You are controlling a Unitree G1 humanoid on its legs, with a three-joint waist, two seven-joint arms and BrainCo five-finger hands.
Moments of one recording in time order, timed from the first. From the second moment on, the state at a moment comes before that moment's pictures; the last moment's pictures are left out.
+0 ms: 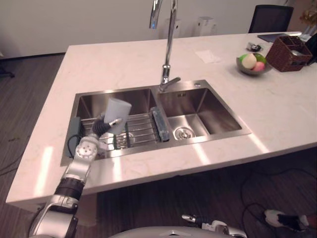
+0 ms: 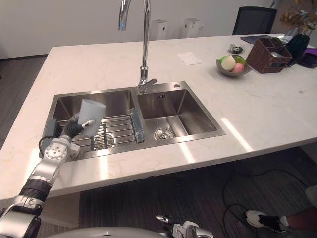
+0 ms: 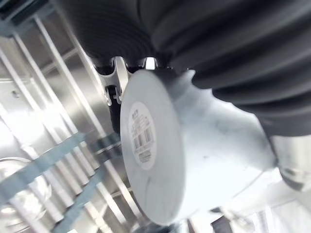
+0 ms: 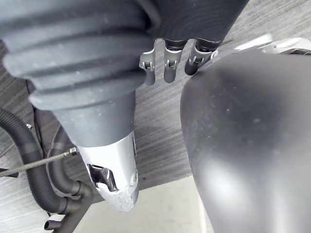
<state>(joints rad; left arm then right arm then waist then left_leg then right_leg) -0.30 0.34 -0.04 0.31 -0.04 -0.05 0.03 0.04 -0.18 -0.06 0.98 0.28 0.36 0.34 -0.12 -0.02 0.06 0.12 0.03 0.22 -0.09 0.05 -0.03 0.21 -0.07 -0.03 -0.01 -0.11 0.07</state>
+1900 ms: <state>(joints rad) 0.21 0.03 -0.12 -0.40 -0.26 -0.51 0.21 0.25 -0.21 -0.21 0.95 0.64 0.34 0.08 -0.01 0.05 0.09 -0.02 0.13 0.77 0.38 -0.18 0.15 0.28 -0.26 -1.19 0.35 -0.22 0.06</state>
